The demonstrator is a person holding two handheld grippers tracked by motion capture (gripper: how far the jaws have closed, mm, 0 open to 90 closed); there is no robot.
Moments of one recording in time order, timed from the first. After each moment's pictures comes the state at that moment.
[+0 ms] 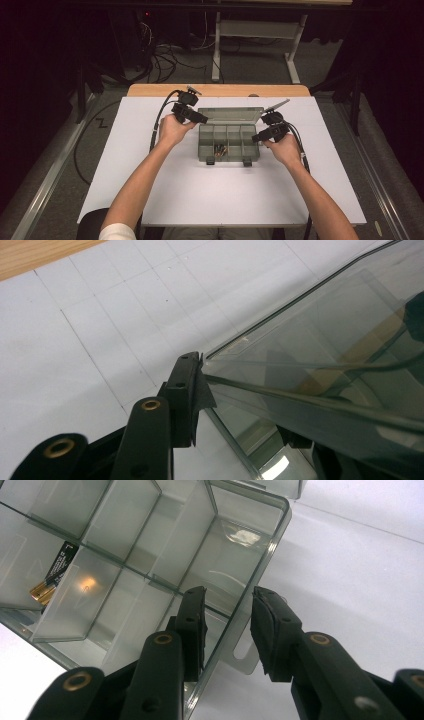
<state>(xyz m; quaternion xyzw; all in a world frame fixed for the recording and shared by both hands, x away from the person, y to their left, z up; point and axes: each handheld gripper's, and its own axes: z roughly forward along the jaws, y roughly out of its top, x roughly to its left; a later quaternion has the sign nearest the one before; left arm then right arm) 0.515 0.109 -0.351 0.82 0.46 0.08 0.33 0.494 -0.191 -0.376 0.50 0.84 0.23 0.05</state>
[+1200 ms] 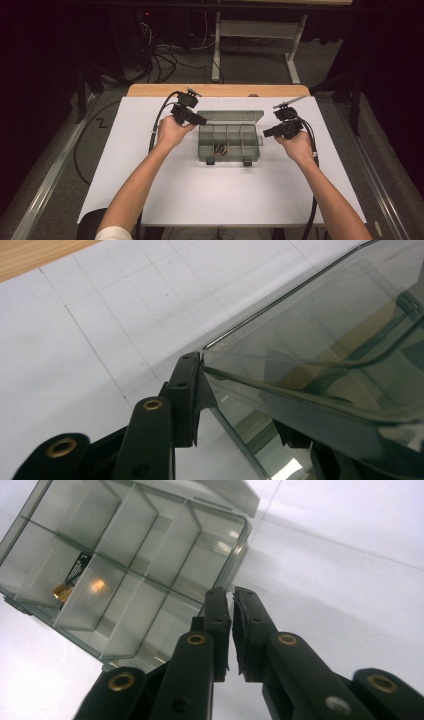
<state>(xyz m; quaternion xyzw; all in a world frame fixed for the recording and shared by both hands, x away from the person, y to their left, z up) 0.505 0.108 -0.349 0.83 0.45 0.09 0.32 0.487 -0.220 -0.350 0.50 0.82 0.27 0.06</state>
